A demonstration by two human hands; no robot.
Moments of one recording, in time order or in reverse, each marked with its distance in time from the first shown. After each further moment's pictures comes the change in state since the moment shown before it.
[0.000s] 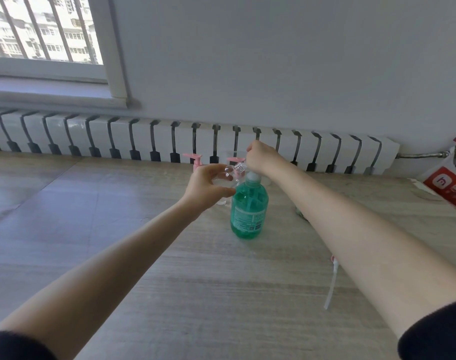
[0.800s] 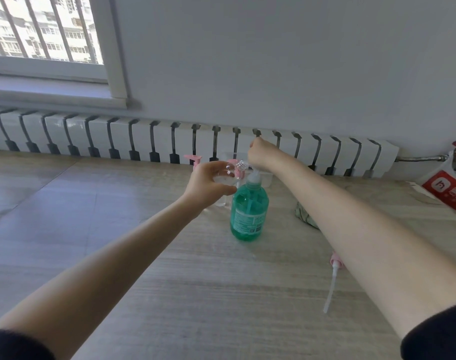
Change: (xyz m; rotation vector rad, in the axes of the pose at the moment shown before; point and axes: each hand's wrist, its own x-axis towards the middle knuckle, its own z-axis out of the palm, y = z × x) left_hand 0.003 0.010 -0.001 -0.007 -0.009 0.007; right_hand 0.000 -0.008 -0.011 -0.043 -0.006 0.019
